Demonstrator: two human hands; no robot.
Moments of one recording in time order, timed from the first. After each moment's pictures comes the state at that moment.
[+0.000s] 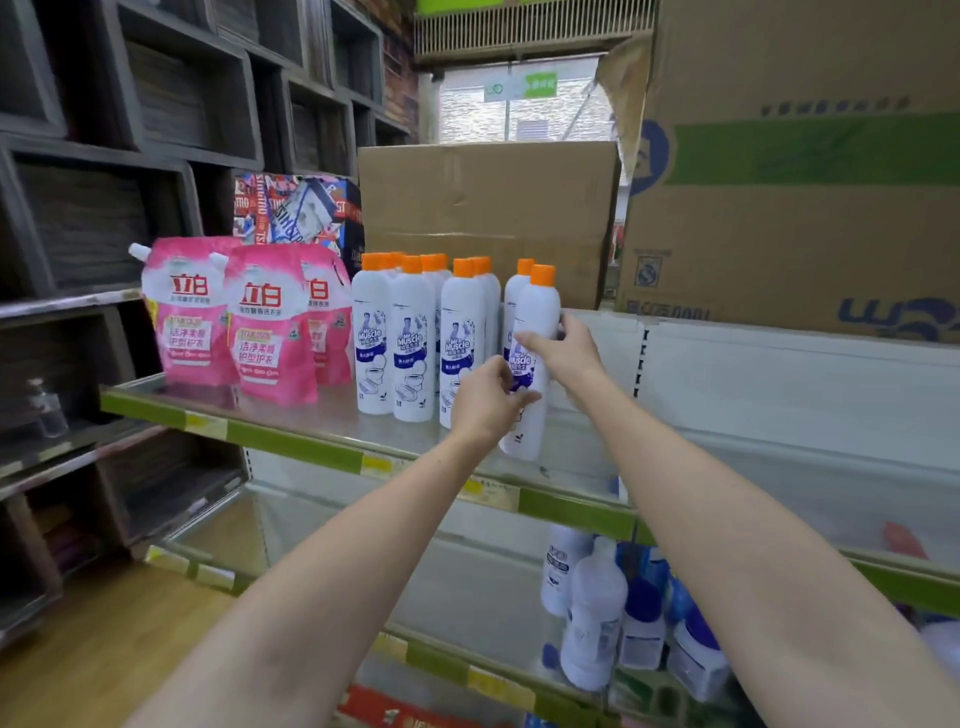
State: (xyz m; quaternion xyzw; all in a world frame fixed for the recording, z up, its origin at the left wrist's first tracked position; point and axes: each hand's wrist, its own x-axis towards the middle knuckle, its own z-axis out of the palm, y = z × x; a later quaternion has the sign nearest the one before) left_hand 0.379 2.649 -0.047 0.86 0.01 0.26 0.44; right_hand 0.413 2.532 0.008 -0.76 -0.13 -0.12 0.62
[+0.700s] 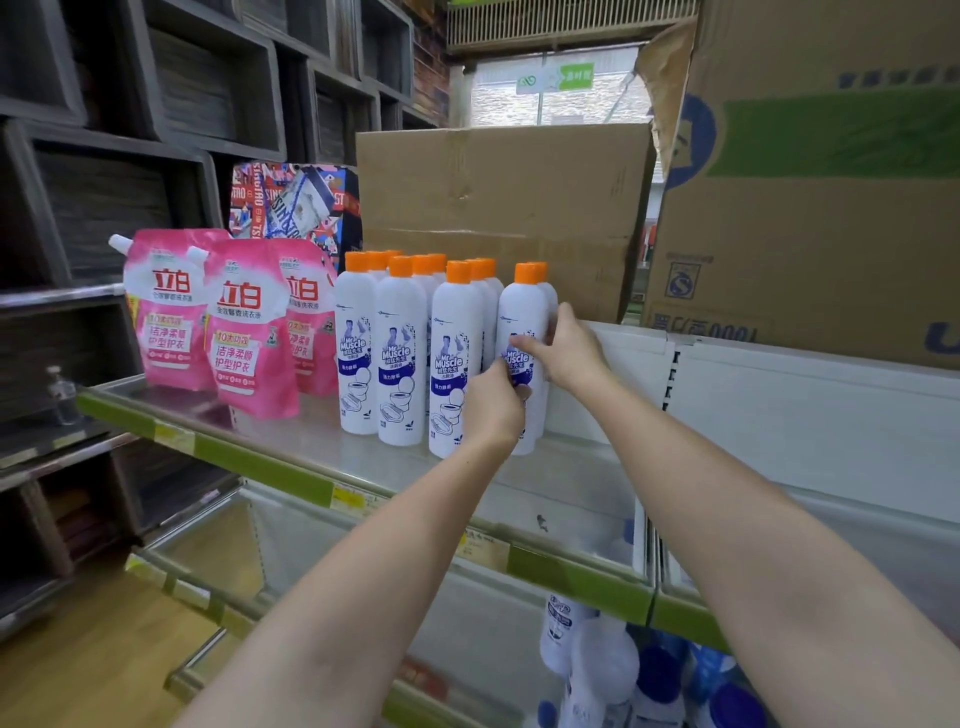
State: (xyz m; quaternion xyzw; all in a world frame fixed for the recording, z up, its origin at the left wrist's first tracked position) left_hand 0.464 2.634 -0.049 0.84 0.09 0.28 0.45; right_hand 0.512 2.536 0.016 -0.87 -0.17 -0.16 0.43
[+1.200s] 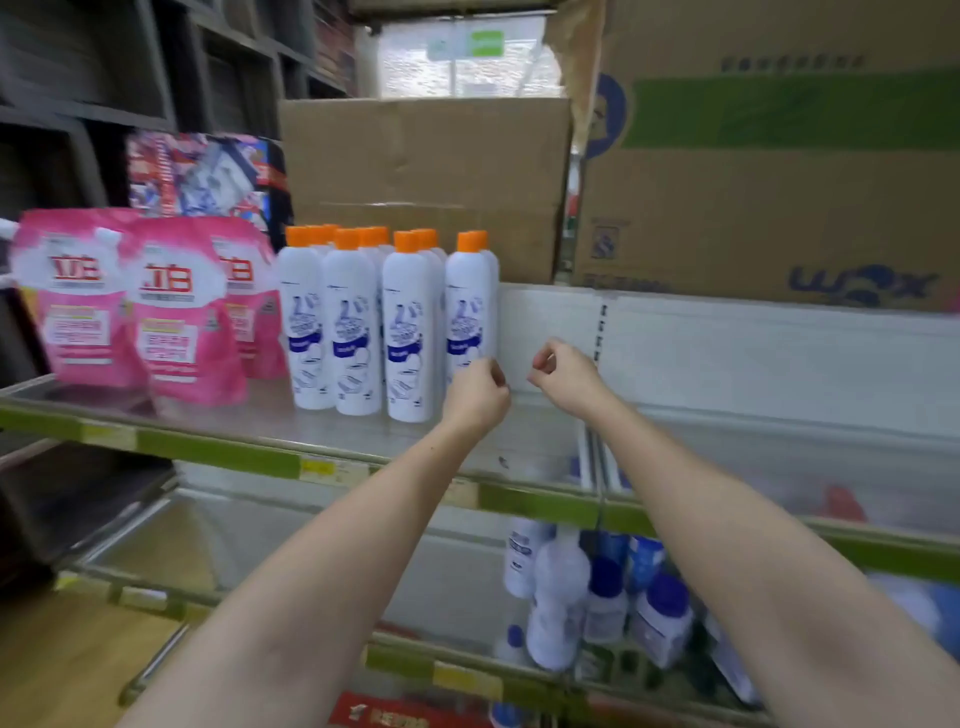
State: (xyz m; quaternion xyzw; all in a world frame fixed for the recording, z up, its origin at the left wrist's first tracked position) left_hand 0.426 2.609 -0.067 0.91 -0.01 0.18 0.38; right_hand 0.442 2.465 -0.043 -0.91 -0.09 -0.14 0.37
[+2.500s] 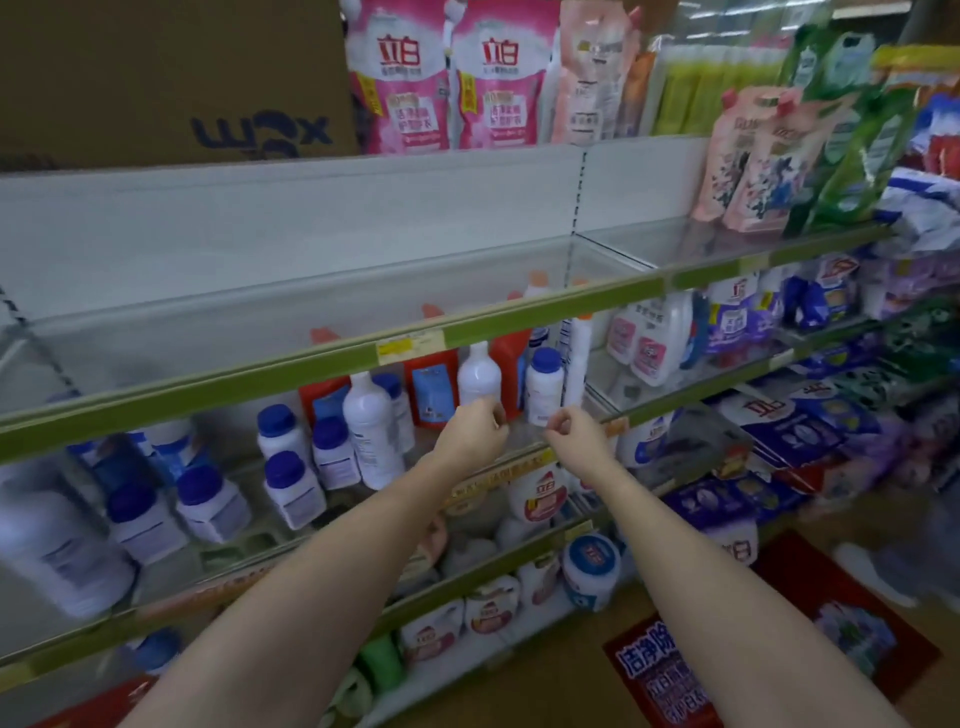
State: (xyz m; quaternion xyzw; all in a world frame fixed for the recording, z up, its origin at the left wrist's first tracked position) left_hand 0.194 2.025 -0.216 0.88 -0.35 -0.10 0.29; right_hand 0.097 1.878 -0.243 -0.85 0.31 -0.13 0.40
